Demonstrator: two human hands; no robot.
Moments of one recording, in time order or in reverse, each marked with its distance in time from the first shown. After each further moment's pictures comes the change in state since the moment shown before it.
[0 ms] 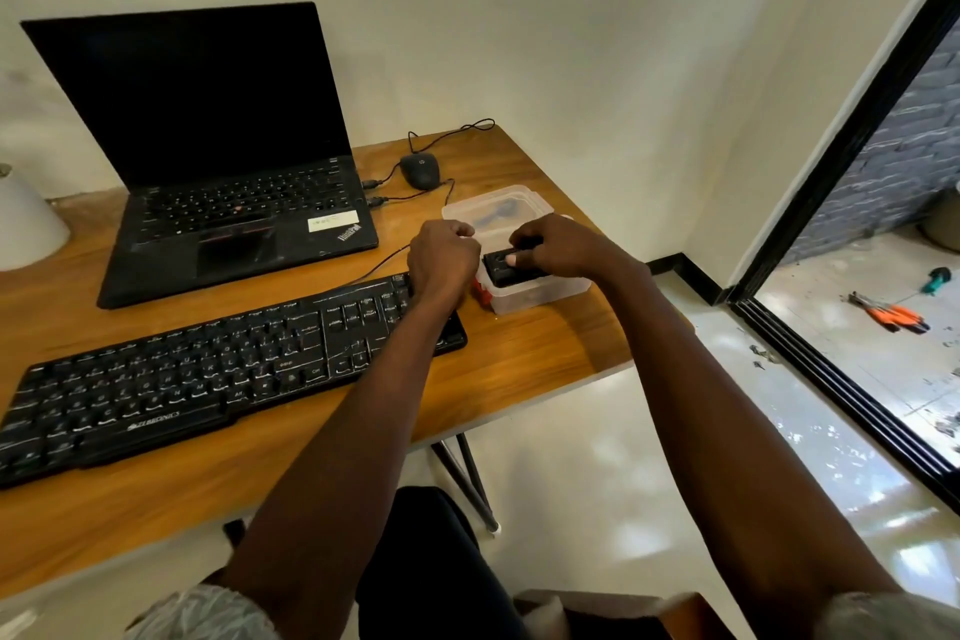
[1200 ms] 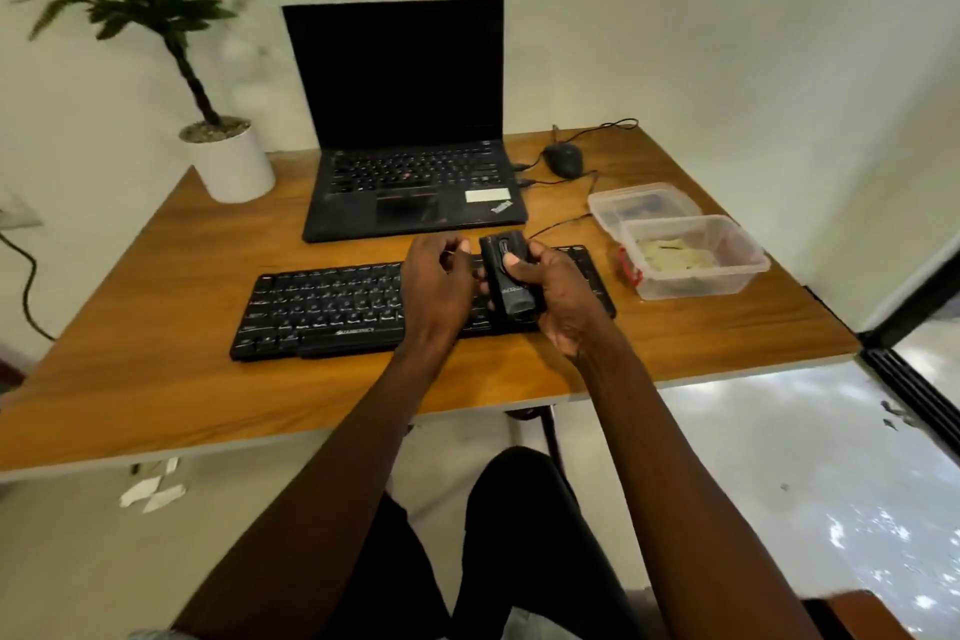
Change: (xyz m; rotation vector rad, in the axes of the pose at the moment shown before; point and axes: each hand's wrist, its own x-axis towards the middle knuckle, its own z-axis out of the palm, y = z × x) left_hand -0.075 -0.105 -0.160 -0.175 0.317 0.164; right_hand -0.054 -0.155 0.145 1.305 -0.153 -0.075
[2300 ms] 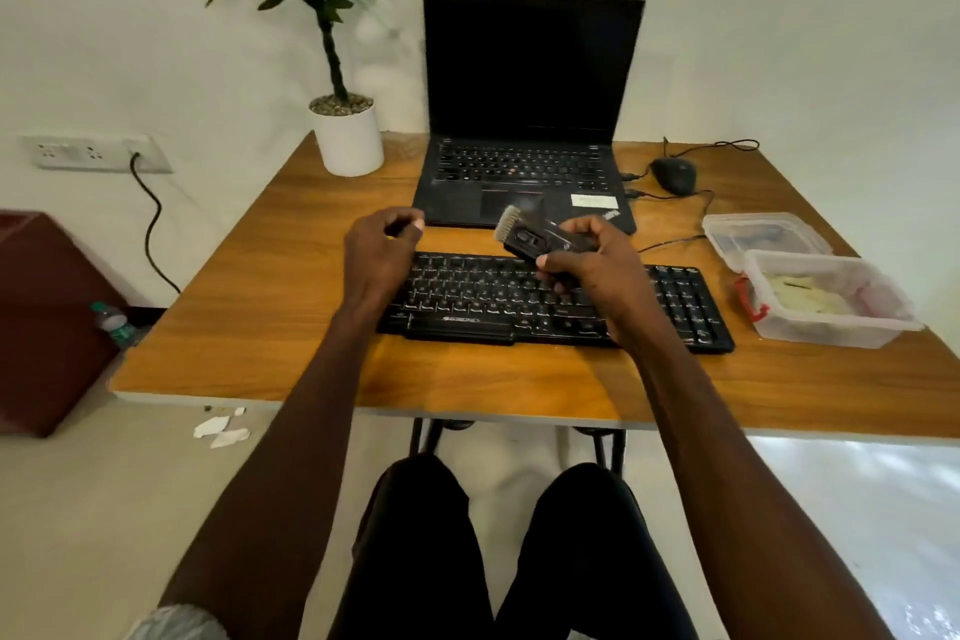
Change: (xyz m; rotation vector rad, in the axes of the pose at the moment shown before) left_hand 0.061 -0.059 -0.155 0.132 0.100 -0.087; right_hand 0.028 -0.001 0.068 -0.480 0.086 -0.144
